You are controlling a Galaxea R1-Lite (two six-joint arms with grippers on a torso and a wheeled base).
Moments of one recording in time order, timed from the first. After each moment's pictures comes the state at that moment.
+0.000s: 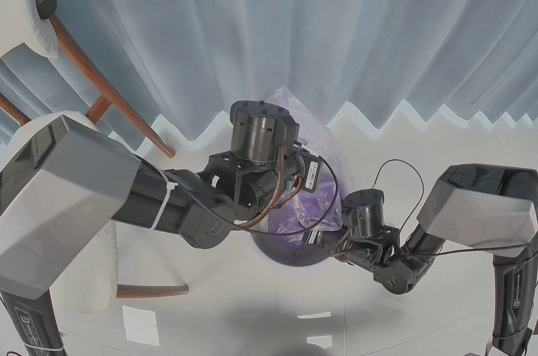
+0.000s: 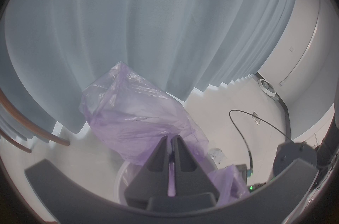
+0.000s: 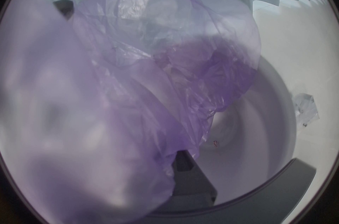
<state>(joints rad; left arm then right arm) -0.74 2.14 -1.33 -0.56 0.20 -0.02 0.64 2.32 -0.86 -1.04 -0.02 0.63</state>
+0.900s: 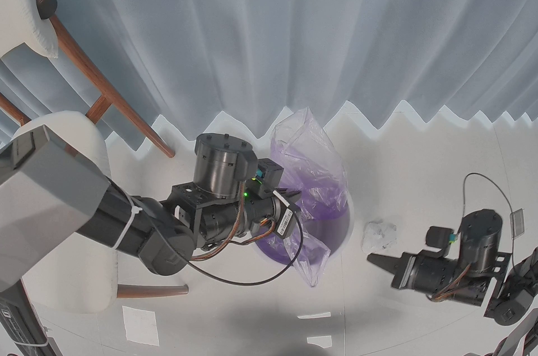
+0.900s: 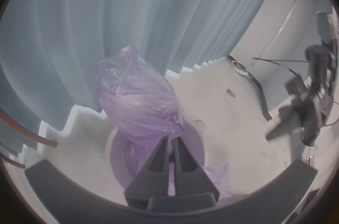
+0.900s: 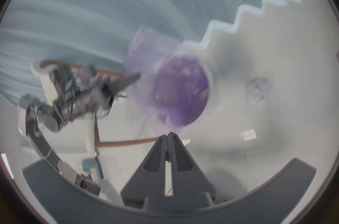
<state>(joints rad) -0.69 2.04 -1.03 -0.65 -0.07 0.11 0.64 1.70 -0.19 -1.06 0.06 0.69</state>
